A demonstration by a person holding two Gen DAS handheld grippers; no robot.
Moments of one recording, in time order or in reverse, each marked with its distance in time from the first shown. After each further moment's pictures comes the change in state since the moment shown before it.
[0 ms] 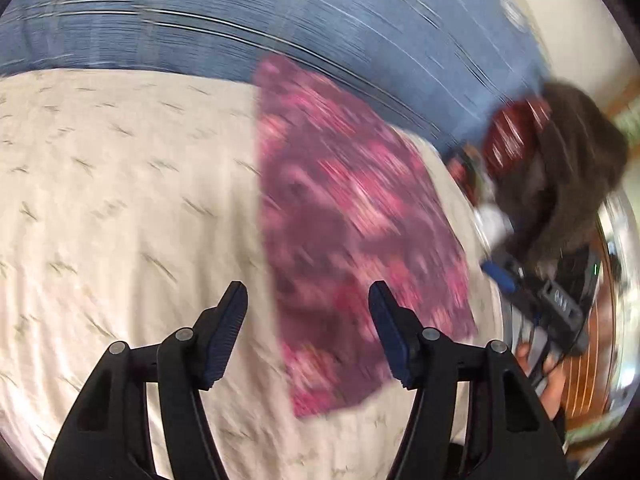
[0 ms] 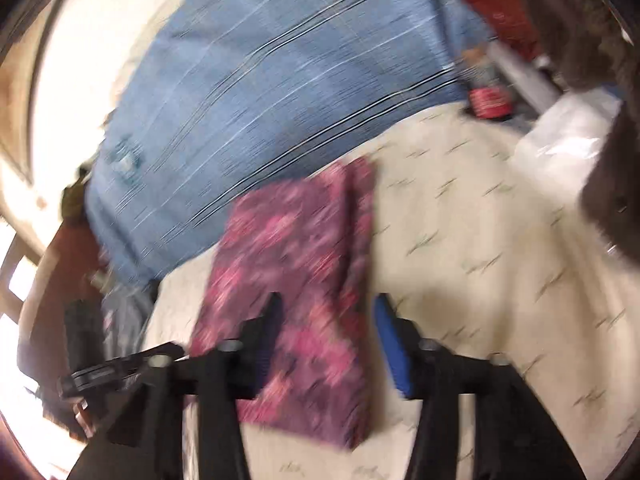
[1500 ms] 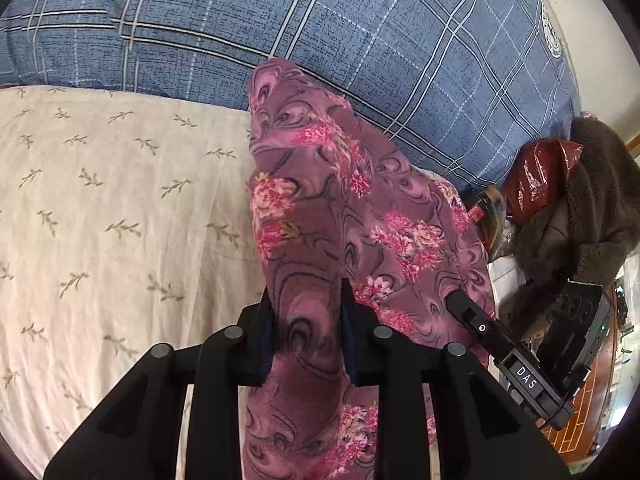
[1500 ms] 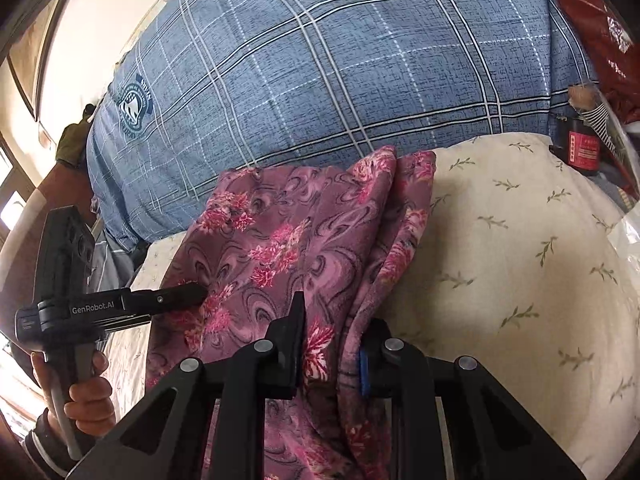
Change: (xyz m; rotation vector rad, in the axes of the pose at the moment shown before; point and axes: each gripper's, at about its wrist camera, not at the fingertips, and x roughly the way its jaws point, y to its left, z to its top) left arm 0.029 -0.020 0.041 -0.047 -0.013 0.037; right arm 0.072 0.064 0.019 -0.231 0.078 0.006
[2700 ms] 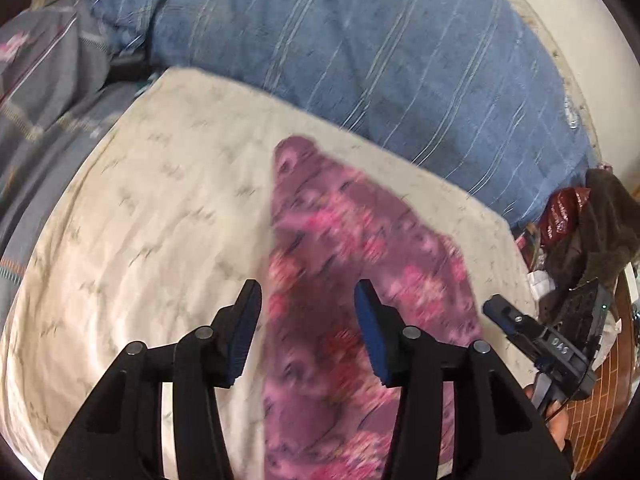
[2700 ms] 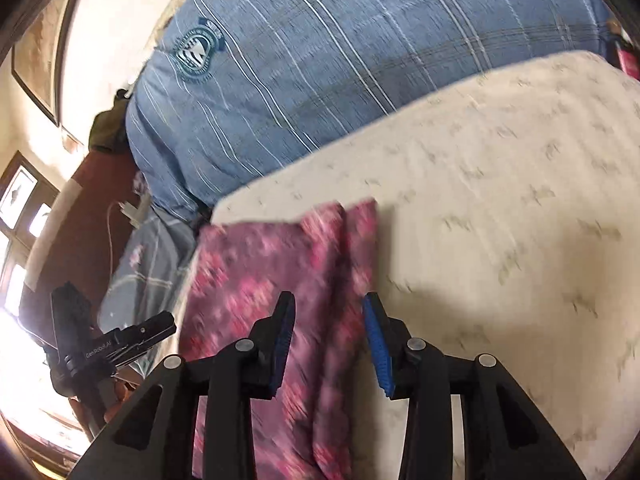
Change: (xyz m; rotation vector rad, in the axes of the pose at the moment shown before) left arm -0.161 0.161 -0.099 -0.087 -0.222 0.138; right arm 0.034 0.129 -0.075 0.088 0.054 0.160
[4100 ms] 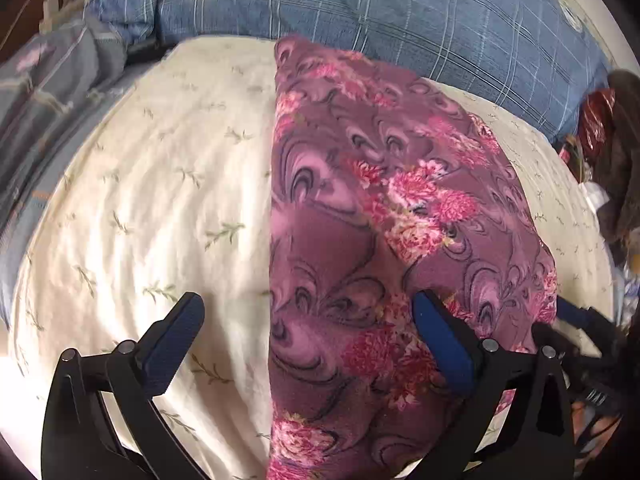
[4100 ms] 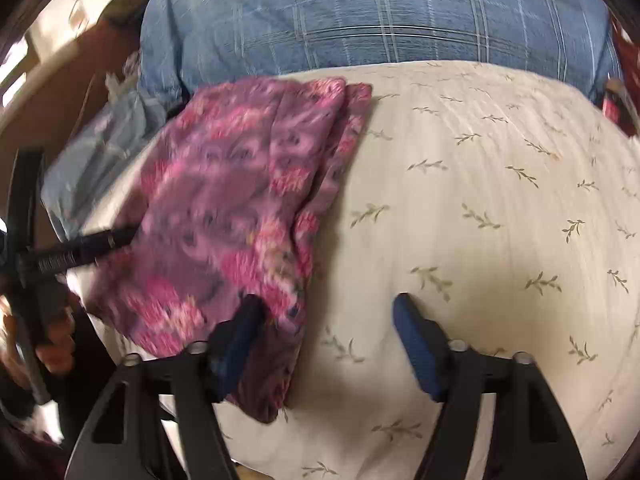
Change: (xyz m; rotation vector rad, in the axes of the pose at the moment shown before) left arm 0.014 -0.011 -0.114 0.117 0.060 0.211; right arm -0.022 0.018 -0.118 -0.361 0.127 -0.285
